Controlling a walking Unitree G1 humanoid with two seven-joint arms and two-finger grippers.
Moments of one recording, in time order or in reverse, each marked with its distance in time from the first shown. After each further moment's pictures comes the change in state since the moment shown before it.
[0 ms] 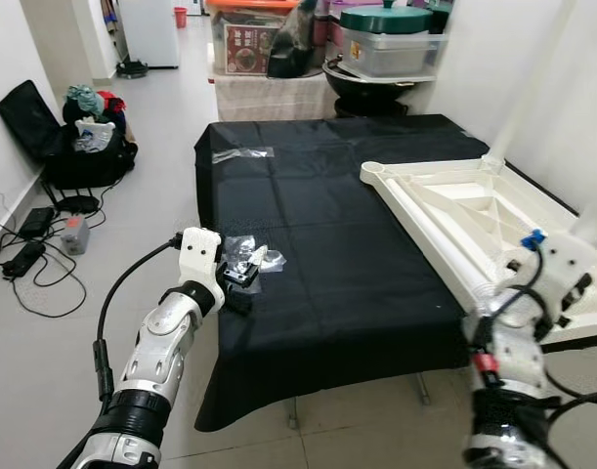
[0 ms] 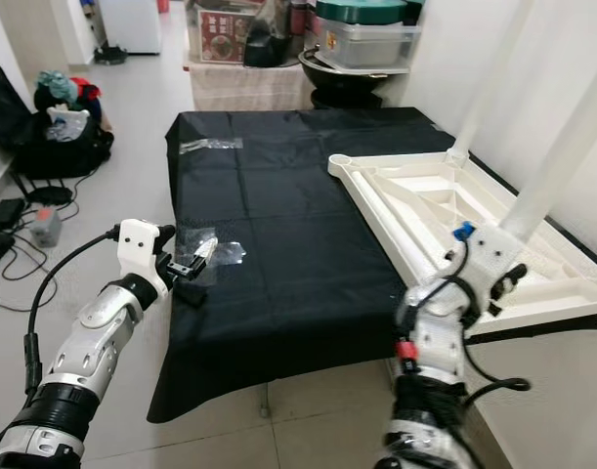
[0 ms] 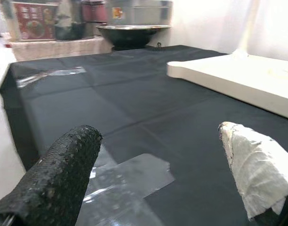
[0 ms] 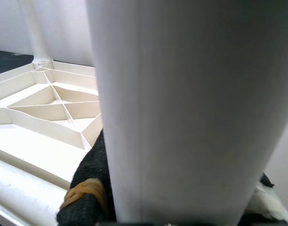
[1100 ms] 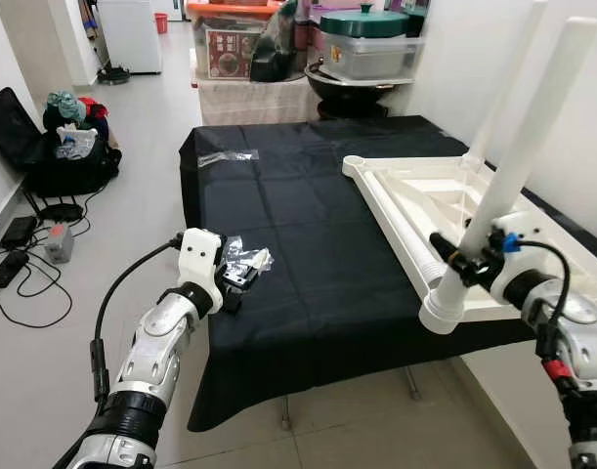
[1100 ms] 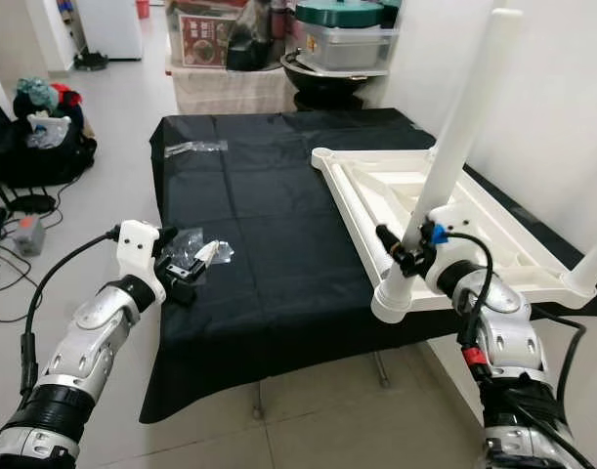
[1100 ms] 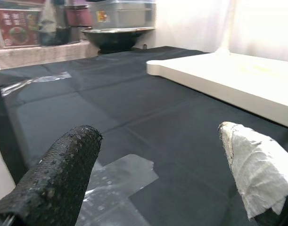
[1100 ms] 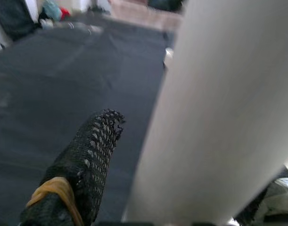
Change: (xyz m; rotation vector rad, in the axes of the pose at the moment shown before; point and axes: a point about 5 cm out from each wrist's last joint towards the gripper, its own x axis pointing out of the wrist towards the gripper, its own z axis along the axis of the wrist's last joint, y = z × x) left arm -0.003 0.004 0.000 0.020 0.002 -0.021; right arm 0.034 -0.004 0.010 -0.304 -0.001 1.229
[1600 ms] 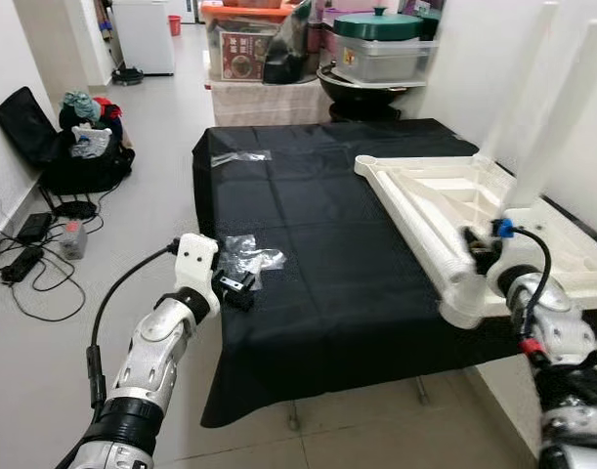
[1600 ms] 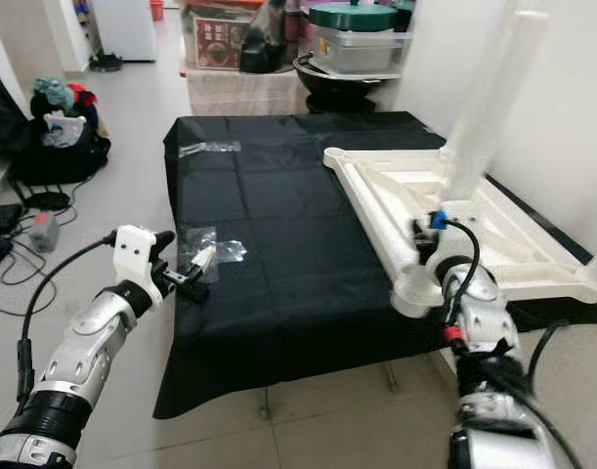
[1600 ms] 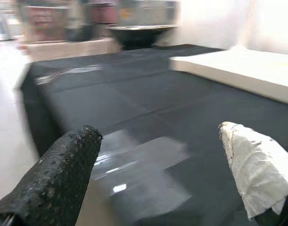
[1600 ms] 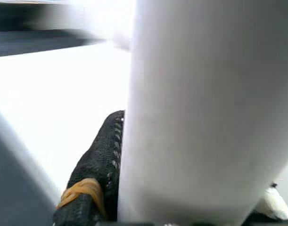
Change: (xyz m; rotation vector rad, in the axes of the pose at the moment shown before) left arm -0.006 0.003 -0.004 -0.006 0.013 0.015; right arm -0.025 -0.042 -0.025 0.186 0.084 -1.088
